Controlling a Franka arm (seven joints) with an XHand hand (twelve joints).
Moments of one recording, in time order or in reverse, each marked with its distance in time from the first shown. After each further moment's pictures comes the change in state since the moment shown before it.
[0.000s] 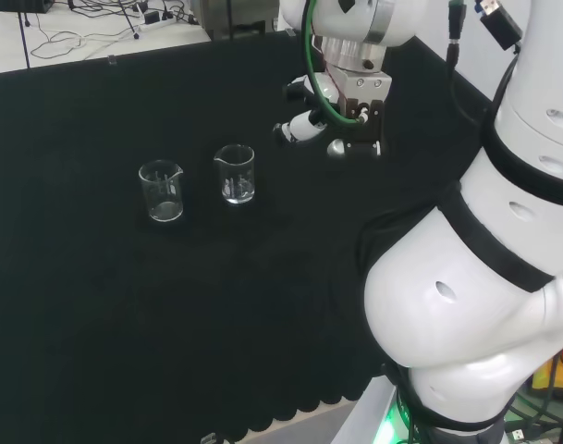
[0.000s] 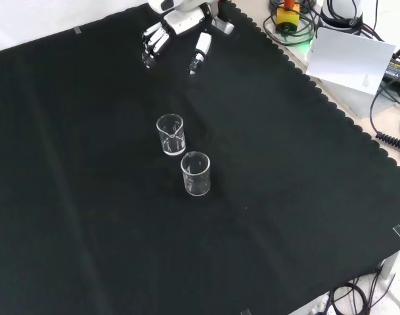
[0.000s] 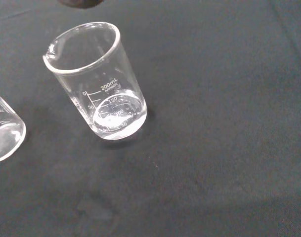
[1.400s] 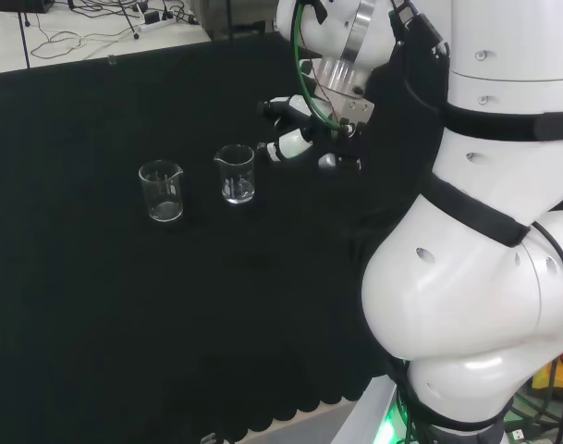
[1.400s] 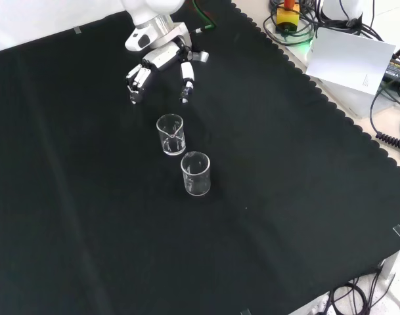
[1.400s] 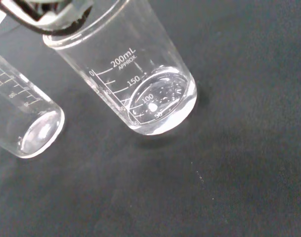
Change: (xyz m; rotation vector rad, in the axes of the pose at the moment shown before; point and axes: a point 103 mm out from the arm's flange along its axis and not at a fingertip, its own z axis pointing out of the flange) arm -0.014 0.080 0.068 0.053 0.223 -0.248
